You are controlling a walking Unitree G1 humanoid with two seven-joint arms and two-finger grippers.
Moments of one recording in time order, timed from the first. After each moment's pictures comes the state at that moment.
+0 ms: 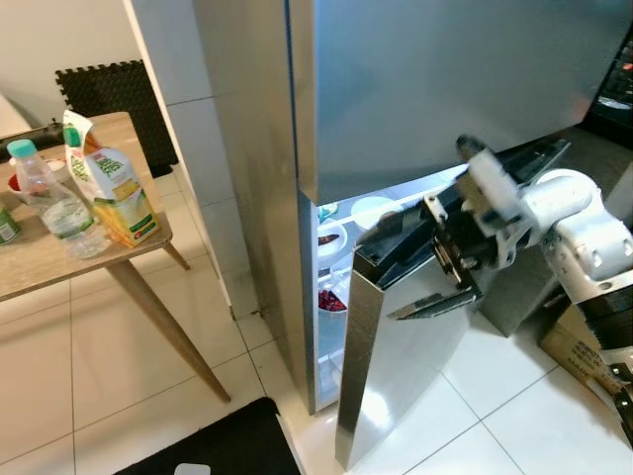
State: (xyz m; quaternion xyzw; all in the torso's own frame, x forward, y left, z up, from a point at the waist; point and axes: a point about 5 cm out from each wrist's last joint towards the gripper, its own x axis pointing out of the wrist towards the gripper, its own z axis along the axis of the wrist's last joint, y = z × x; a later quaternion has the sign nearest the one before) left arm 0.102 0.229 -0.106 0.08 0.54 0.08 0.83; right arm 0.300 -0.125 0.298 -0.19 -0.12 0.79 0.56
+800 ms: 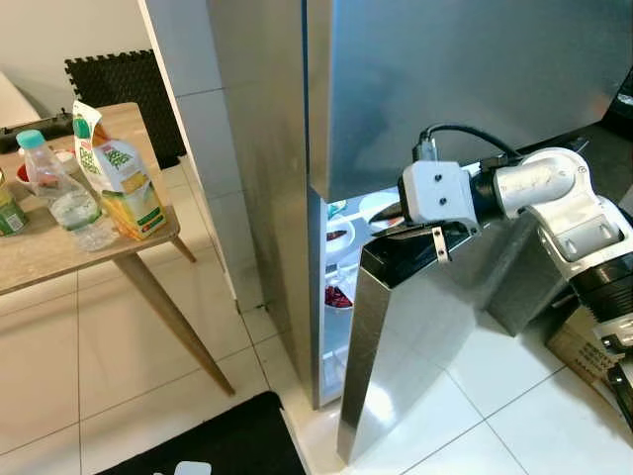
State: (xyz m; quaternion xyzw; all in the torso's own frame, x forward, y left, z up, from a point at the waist) left arm 0.105 0.229 -0.105 0.08 0.54 0.08 0.84; right arm 0.343 -0.123 0.281 -0.49 -0.04 0.60 0.63
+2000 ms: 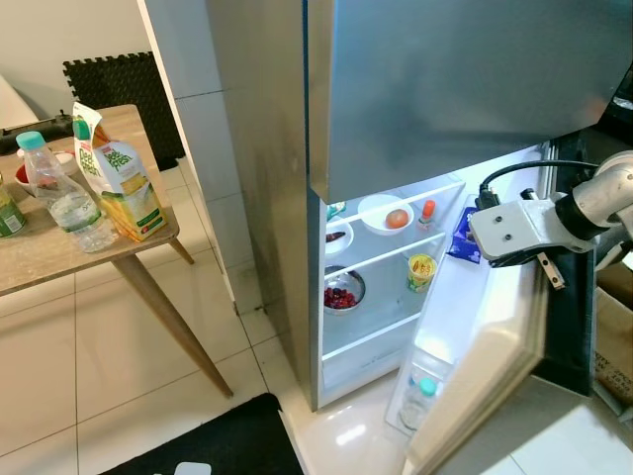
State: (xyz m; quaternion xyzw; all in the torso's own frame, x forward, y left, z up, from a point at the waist) left arm 0.102 0.229 -0.106 0.08 0.54 0.08 0.83; right arm 0.343 -0.237 0.268 -0.60 0.25 0.49 0.57
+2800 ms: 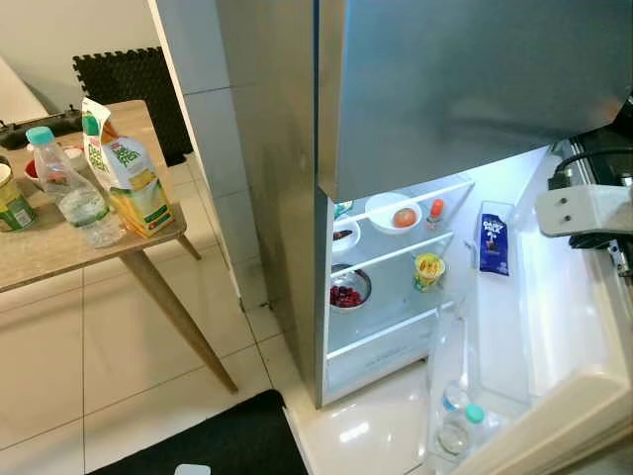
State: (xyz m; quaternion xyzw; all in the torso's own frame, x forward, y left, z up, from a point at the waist) left arm 0.101 0.229 -0.106 0.08 0.54 0.08 0.83; right arm 0.342 -0.308 0.284 -0.61 0.31 0.34 0.65
